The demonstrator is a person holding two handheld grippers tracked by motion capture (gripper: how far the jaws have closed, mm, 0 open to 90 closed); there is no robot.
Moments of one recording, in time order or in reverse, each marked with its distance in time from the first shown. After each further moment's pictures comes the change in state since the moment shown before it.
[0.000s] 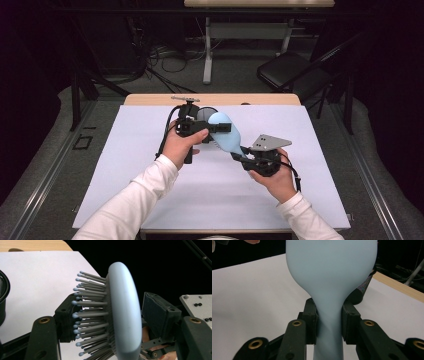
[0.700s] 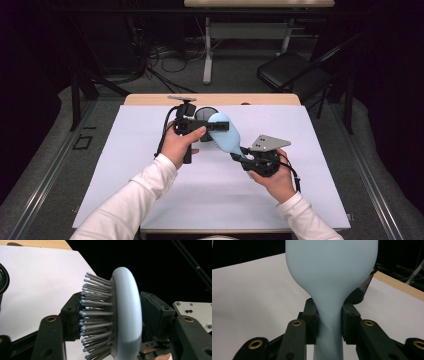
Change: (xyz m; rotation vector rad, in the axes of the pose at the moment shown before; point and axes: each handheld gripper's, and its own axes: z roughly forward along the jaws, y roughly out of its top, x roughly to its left) left arm 0.004 -0.001 -0.004 -0.023 -0.027 -0.084; right arm 0.000 -0.002 0.002 0.001 0.003 0.003
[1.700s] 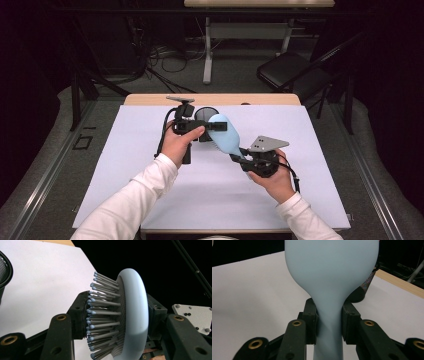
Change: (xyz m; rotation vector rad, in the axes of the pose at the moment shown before) left arm 0.005 -0.002 -0.001 0.010 0.004 -0.063; right arm 0.001 -0.003 0.003 0.012 0.002 -0.002
